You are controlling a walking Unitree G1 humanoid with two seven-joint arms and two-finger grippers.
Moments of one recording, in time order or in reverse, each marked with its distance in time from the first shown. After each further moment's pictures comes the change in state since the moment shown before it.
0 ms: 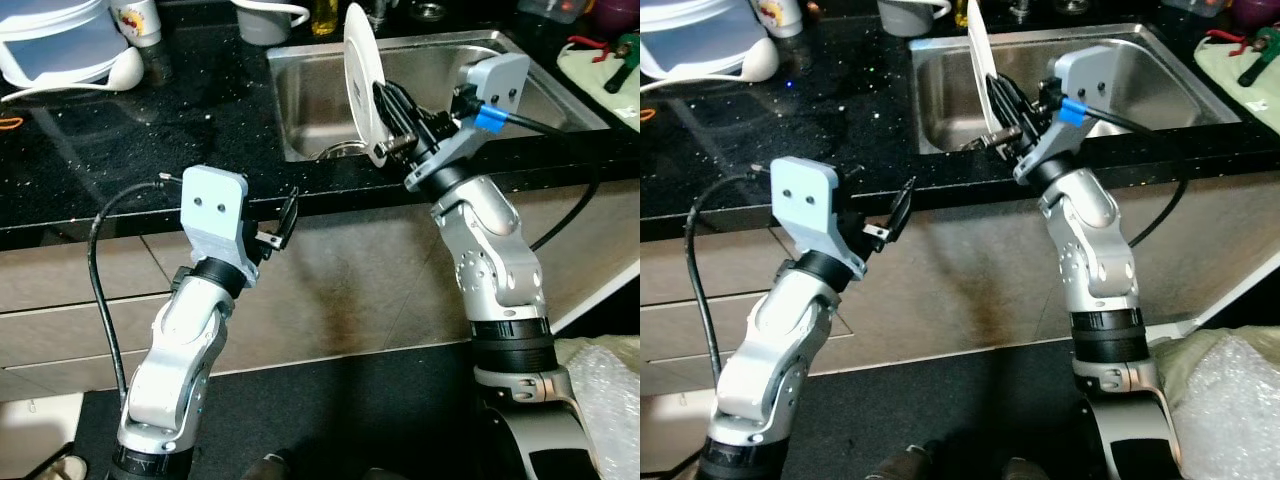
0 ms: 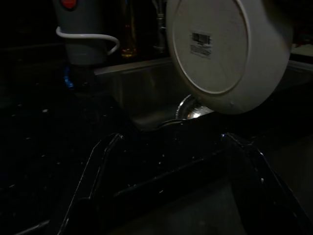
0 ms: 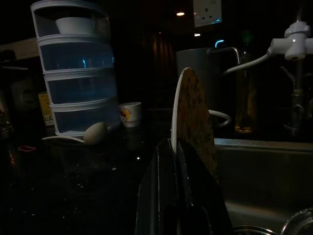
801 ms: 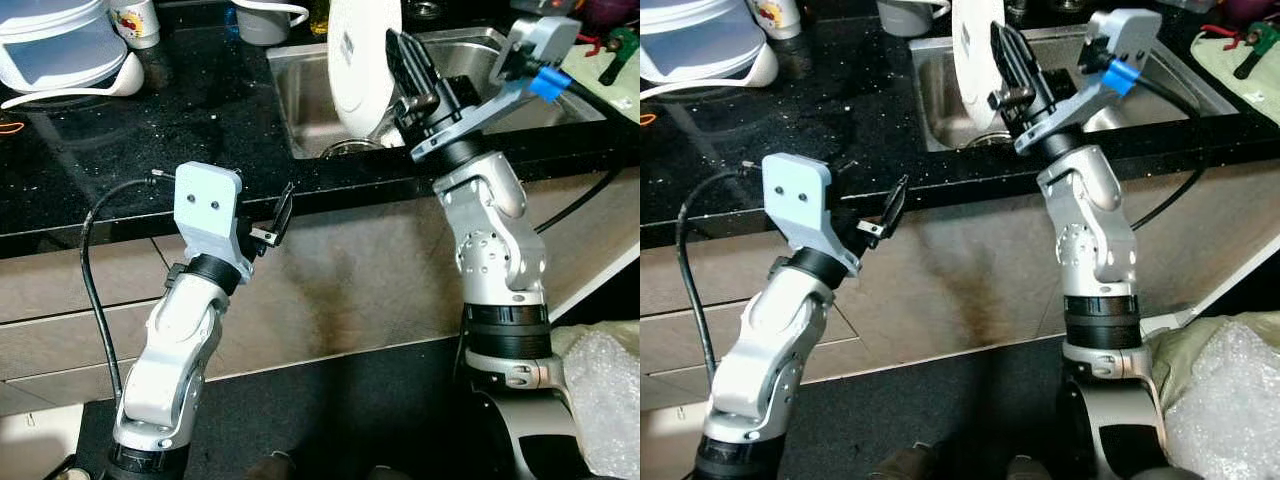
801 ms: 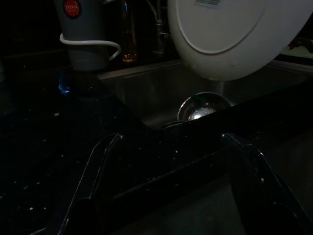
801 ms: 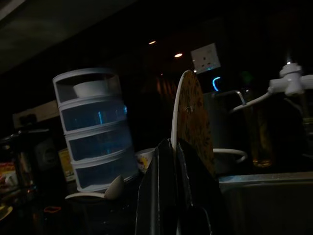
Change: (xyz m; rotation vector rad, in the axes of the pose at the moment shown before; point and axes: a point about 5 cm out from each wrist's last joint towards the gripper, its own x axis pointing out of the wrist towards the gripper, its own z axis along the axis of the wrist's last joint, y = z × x) left arm 0.000 0.004 0.002 0.020 -0.008 0.002; right arm 0.006 -0.002 0.029 0.170 -0.186 0.005
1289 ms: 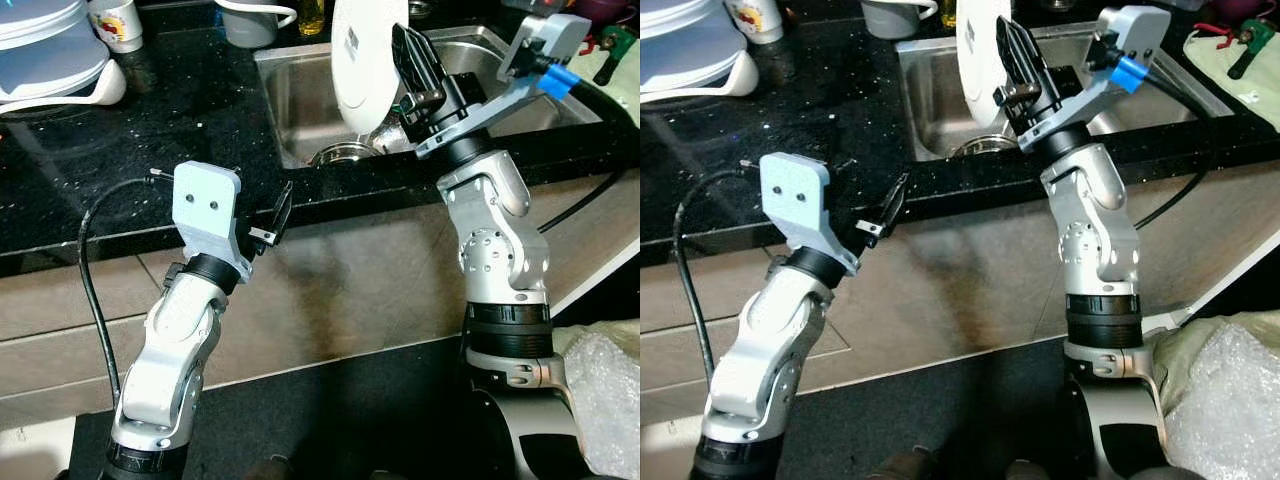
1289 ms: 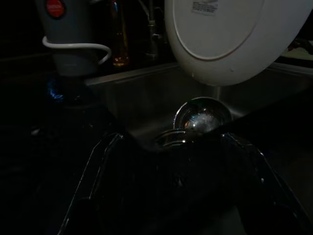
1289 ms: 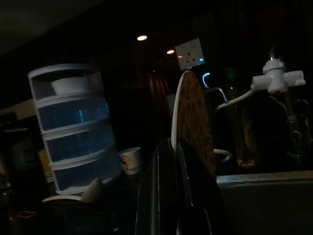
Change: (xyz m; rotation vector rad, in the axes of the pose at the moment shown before) left arm 0.000 0.001 0.002 0.011 -0.013 -0.004; right arm 0.000 0.002 -0.002 0.001 0.014 0.014
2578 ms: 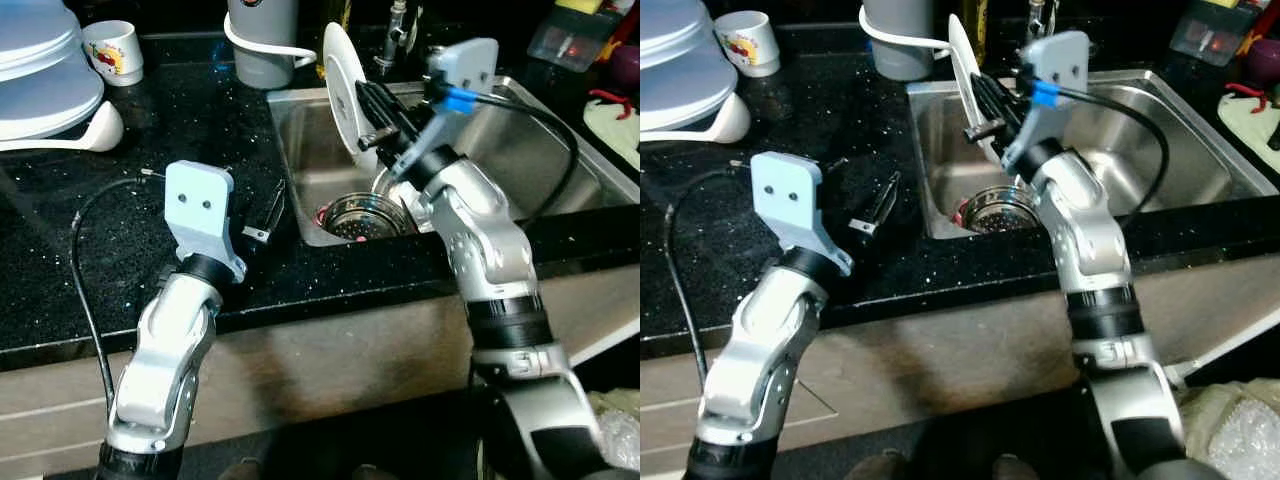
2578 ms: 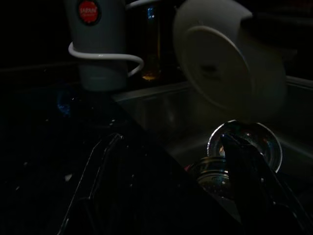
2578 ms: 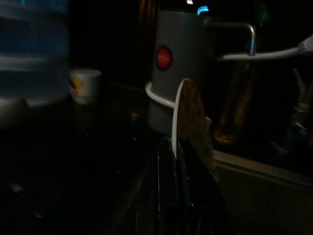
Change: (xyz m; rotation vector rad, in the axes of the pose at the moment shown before) left arm -0.003 0.000 -0.003 -0.008 0.011 0.024; right arm 0.007 -0.019 -0.036 -0.371 0.383 -0.001
